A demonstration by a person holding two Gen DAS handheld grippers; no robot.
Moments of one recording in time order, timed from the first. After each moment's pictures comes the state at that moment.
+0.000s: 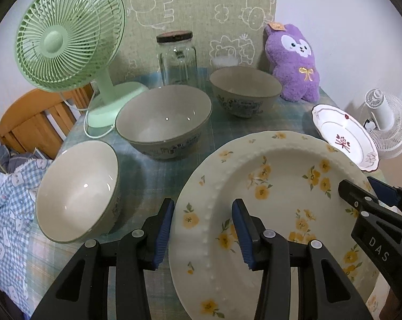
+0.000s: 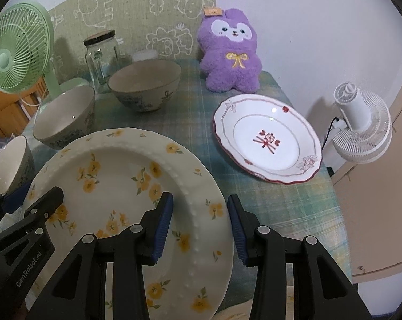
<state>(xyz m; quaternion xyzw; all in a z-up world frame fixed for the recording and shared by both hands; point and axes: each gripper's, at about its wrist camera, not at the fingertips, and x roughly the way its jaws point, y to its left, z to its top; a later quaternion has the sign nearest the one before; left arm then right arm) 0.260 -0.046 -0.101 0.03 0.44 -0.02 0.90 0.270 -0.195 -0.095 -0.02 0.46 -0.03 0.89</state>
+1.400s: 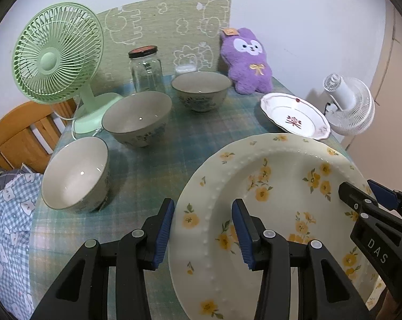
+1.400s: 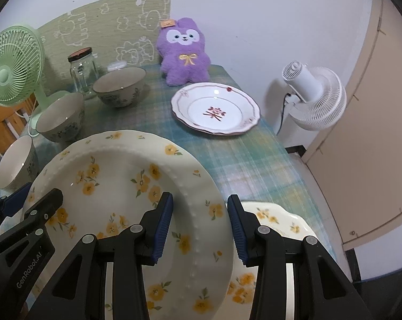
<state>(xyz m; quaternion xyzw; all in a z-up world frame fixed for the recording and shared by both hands) 0.191 -0.064 -0.079 0.05 0.43 -0.10 0.90 0.166 -0.215 -0.068 0.02 0.45 -0.12 0.89</state>
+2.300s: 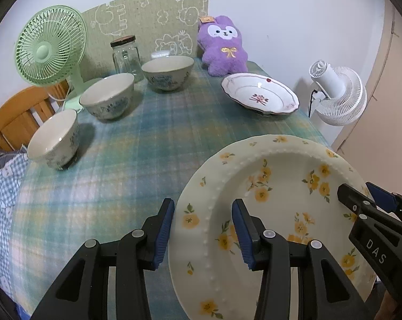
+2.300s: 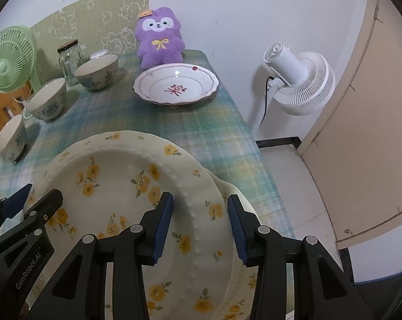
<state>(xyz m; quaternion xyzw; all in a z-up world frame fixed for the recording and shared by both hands) 0.134 -0.144 -0.092 0.03 0.45 -0.08 0.89 0.113 -0.300 -0.085 0.01 0.47 -0.10 0.88</state>
